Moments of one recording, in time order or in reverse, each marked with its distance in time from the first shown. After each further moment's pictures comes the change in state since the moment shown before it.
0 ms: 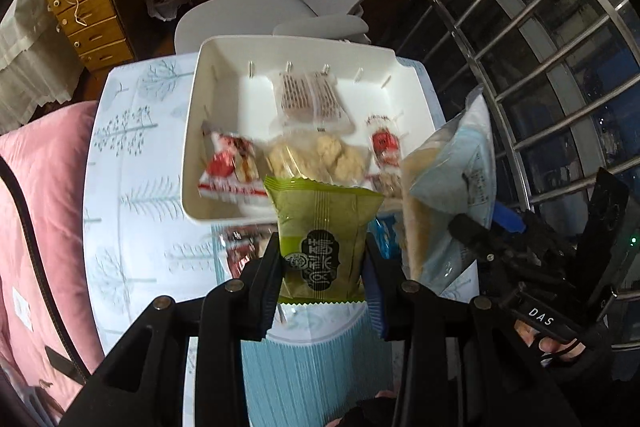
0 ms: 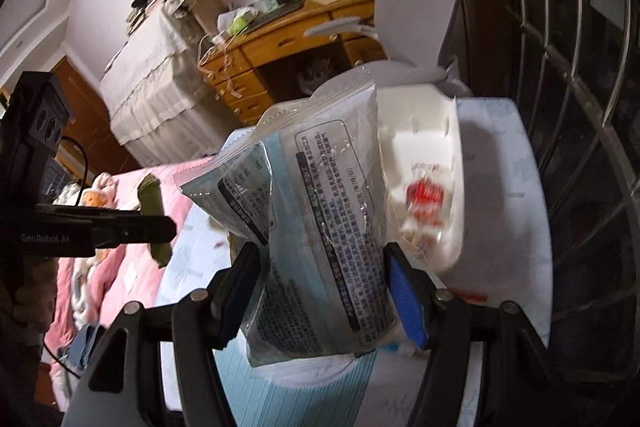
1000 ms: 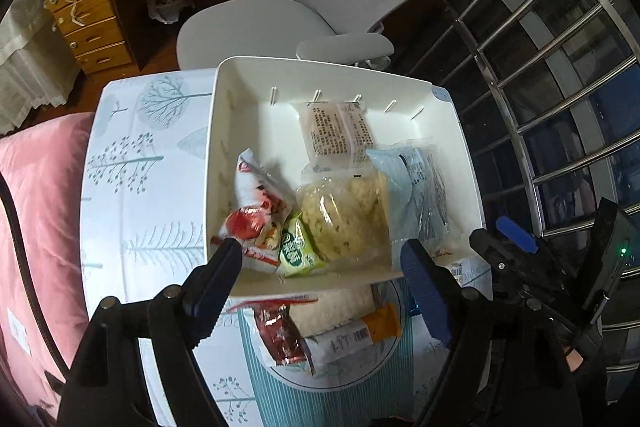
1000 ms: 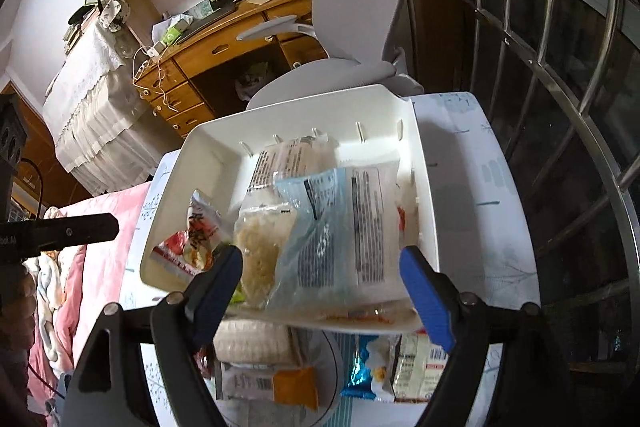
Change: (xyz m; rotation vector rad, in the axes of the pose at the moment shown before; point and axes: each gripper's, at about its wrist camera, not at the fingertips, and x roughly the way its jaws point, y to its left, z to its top) left arm 0.032 0.047 0.044 -0.033 -0.027 -0.019; right arm 0.049 -0.023 0.023 0.118 0.010 -0.180
